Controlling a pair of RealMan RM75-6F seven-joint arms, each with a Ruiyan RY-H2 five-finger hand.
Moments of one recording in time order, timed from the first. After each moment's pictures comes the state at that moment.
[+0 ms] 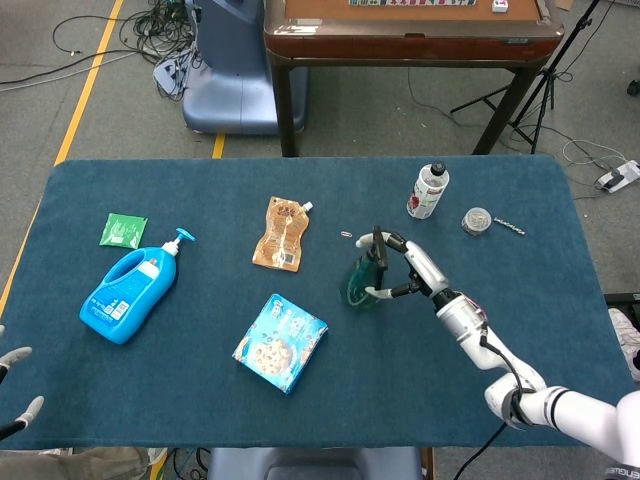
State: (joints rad) left arm 0.10 -1.03 0.01 -1.68 1.57 1.64 0.00; right arm 0.70 -1.51 0.16 -1.23 -1.51 1.02 1.03
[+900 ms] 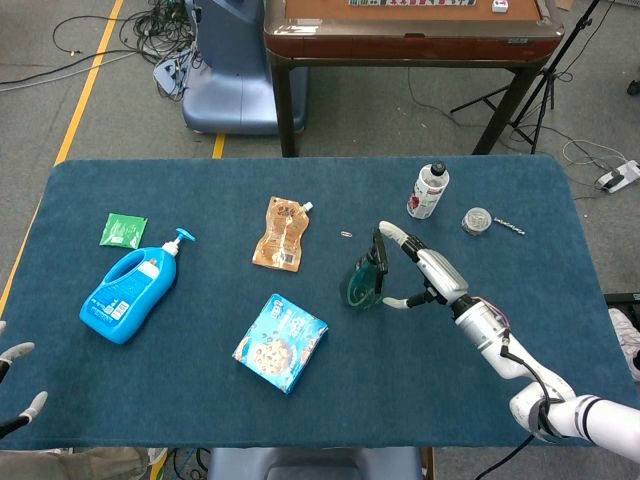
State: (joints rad) left arm 0.09 -1.03 0.00 -1.71 1.55 1.63 0.01; right arm 0.66 -1.36 0.11 -1.38 -1.50 1.02 0.77
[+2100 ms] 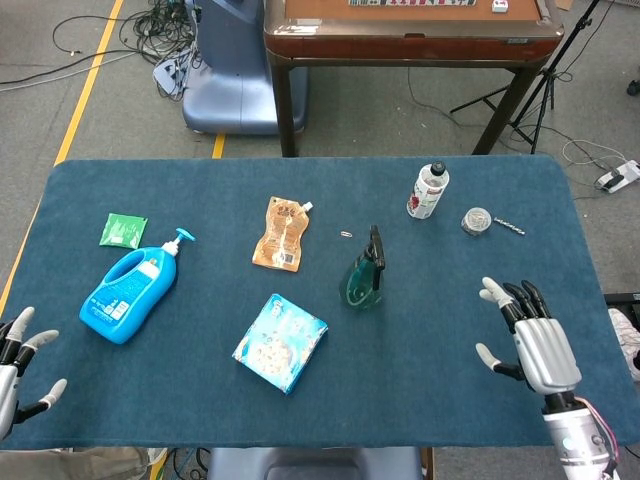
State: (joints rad) left arm 0.03 -1.05 -0.01 -1.69 1.59 1.59 0.03; right arm 0.20 -1.07 -0.06 -1.99 -1.49 1.50 -0.14
